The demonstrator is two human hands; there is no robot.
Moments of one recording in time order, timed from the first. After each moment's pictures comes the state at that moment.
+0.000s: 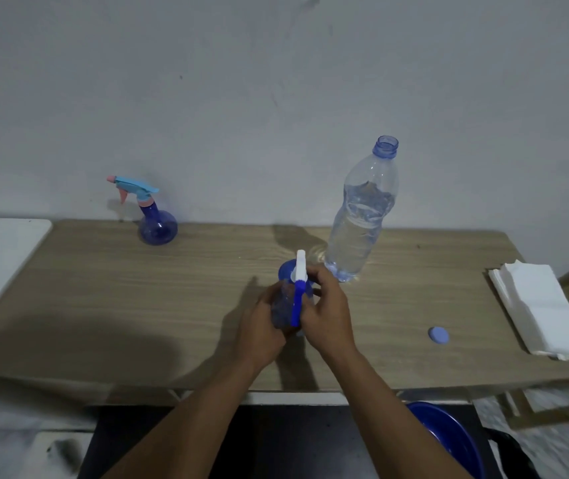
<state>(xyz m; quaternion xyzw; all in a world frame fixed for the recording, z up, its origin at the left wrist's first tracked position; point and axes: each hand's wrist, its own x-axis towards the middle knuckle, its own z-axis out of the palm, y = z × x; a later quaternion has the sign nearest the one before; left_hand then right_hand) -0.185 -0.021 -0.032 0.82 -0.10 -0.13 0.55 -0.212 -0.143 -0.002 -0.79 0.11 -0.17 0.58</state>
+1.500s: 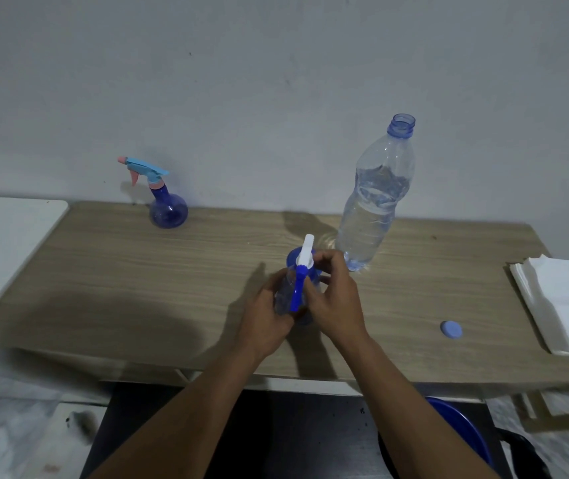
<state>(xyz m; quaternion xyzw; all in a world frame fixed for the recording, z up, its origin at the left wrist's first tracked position) -0.196 -0.018 -0.022 0.84 -0.10 -0.11 0.52 -0.213 -0.156 -0.007 -0.80 0.05 -0.15 0.58</state>
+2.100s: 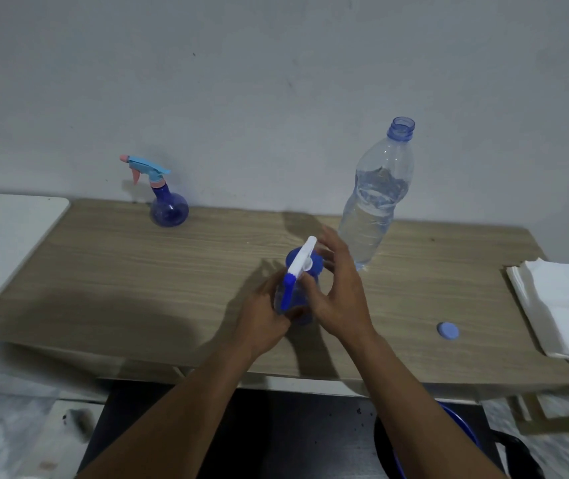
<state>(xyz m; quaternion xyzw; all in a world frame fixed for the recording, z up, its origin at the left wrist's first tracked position) -0.192 -0.015 -0.026 0.86 -0.09 -0.12 0.50 -0.218 -0.164 0.011 -0.83 0.00 -0.18 0.53</state>
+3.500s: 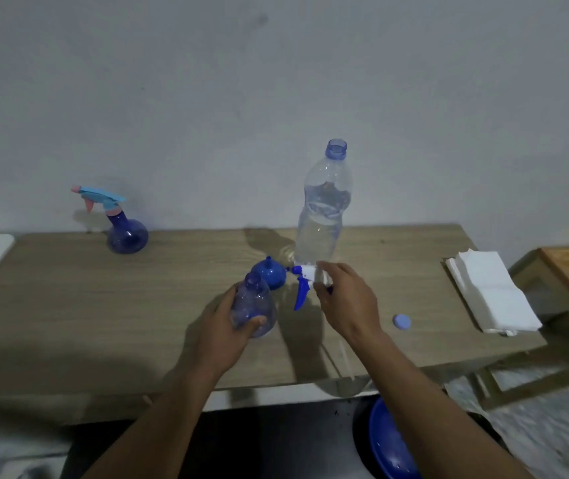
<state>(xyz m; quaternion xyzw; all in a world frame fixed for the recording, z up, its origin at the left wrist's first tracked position) -0.198 -0.003 -0.020 0.87 -0.10 -0.08 0.47 -0.237 -0.228 0.018 -0.95 0.16 -0.11 0.25</state>
